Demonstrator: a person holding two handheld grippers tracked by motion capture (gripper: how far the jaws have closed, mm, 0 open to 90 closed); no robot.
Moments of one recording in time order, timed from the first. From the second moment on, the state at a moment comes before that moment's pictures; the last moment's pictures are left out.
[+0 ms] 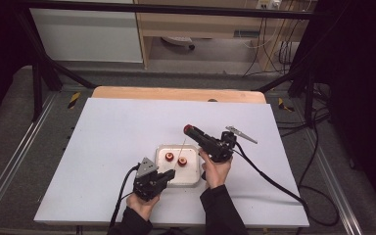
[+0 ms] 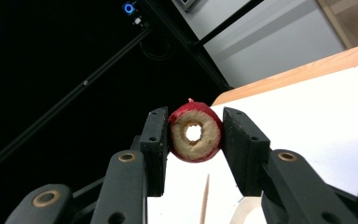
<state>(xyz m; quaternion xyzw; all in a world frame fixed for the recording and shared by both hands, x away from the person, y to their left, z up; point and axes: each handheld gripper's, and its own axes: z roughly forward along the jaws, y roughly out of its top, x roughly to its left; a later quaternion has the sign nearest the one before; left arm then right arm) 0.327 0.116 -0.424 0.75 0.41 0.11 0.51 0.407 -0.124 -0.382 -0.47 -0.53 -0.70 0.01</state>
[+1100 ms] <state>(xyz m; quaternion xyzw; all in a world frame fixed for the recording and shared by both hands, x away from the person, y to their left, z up) 0.325 0.117 -0.423 0.74 0.41 0.12 0.51 0.407 -0.126 -0.386 -0.46 -0.54 -0.70 0.02</state>
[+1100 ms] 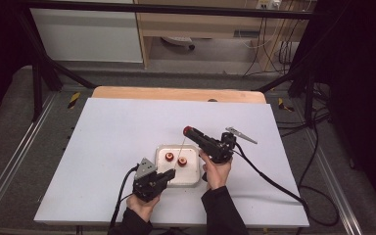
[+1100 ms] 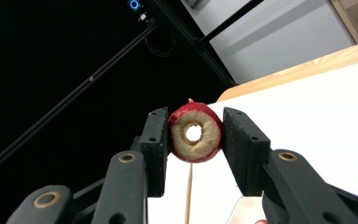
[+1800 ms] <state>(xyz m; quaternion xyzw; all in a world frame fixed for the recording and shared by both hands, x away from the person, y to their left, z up) 0.324 0.115 -0.425 0.74 0.42 0.11 0.51 0.406 -0.124 -0.390 -0.46 -0.55 -0.70 0.00</state>
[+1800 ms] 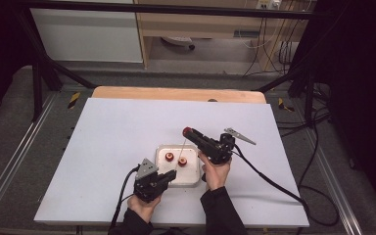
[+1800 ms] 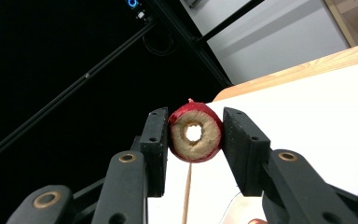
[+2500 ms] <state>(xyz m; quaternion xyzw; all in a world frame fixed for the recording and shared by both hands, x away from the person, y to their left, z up) 0.326 0.107 -0.418 0.73 0.44 0.09 0.52 0.406 -0.119 -0.396 -0.45 -0.54 -0.71 0.00</state>
